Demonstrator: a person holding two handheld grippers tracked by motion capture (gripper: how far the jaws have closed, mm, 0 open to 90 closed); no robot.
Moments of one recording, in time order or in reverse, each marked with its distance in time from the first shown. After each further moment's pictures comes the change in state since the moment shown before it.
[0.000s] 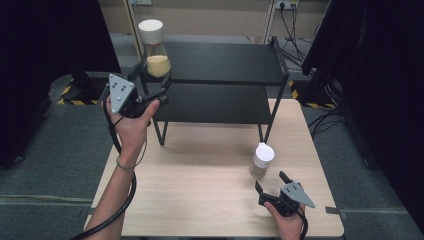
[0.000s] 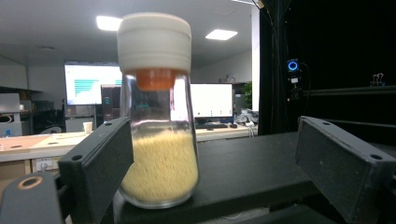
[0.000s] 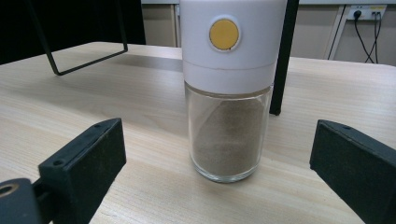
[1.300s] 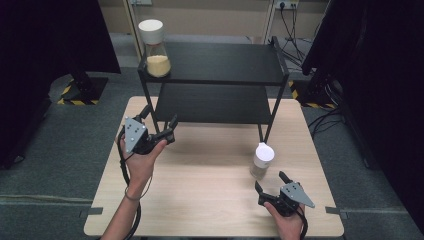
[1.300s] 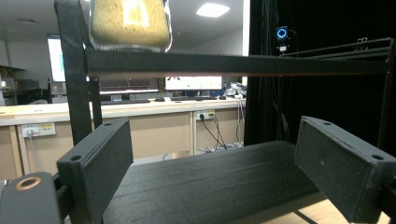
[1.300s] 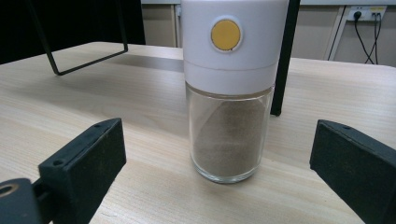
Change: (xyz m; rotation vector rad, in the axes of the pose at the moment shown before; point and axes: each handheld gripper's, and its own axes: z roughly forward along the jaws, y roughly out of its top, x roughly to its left) left arm -0.010 -0.078 -0.047 0.085 -0.039 -0.022; right arm 0.000 0.000 0.001 -0.002 0.000 -0.003
